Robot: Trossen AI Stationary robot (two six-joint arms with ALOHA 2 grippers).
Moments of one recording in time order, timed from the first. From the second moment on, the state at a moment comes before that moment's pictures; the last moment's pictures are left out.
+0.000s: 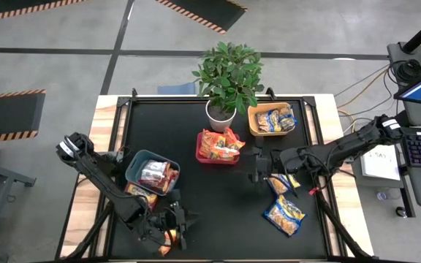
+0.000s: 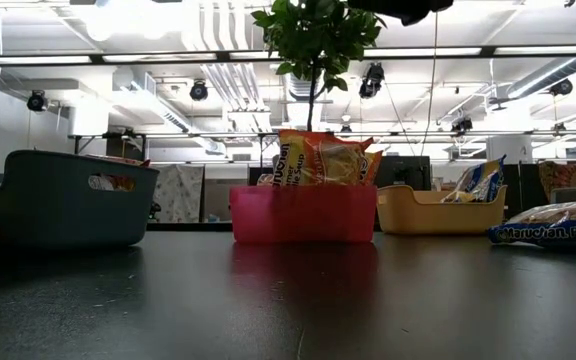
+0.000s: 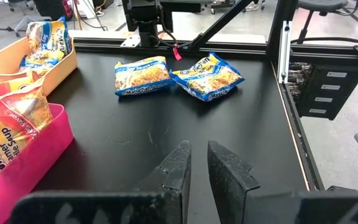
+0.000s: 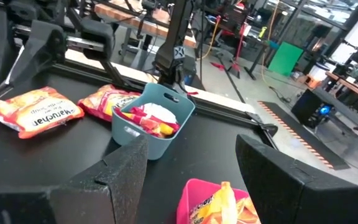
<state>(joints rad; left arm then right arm) -0.78 1.66 1.10 -0.02 -0.88 -0.49 0.29 1.19 0.74 0.30 0.36 -0.27</state>
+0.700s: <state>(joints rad) -0.81 1.63 1.10 -0.15 -0.76 -0.65 0.25 1.16 0.66 0.37 0.25 -0.28</state>
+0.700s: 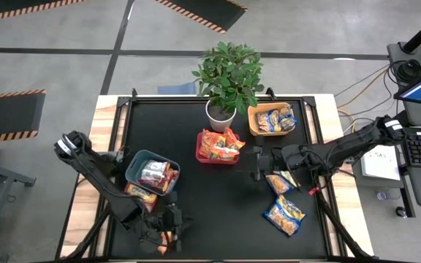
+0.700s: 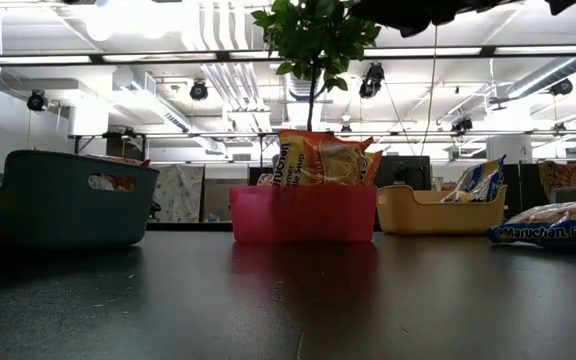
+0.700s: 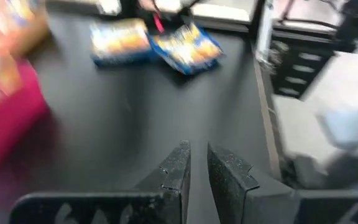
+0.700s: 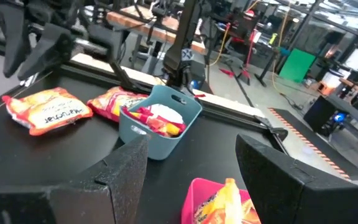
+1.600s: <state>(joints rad) -0.82 1.56 1.12 -1.17 -0.09 -1.99 0.23 1.14 0.64 0.38 0.25 -0.24</state>
